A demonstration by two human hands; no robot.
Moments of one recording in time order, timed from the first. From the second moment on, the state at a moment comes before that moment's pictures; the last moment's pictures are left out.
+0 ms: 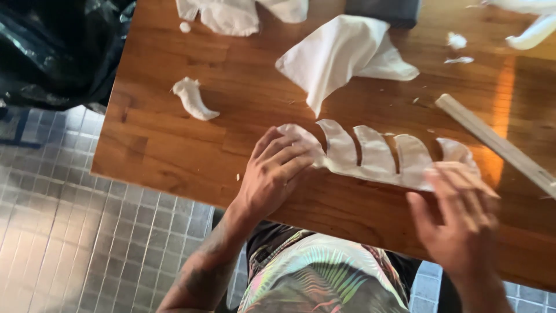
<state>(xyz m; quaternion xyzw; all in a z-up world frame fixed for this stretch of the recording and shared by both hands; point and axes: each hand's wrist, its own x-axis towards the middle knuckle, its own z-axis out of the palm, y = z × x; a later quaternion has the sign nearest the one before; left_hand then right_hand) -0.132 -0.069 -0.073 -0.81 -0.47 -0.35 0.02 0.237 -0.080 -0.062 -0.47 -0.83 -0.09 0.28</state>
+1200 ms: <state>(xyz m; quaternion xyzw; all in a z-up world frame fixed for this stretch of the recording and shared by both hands) -0.036 0.057 -0.092 -0.58 -0.42 -0.57 -0.40 0.163 0.047 -0.112 -0.45 -0.60 0.41 0.51</state>
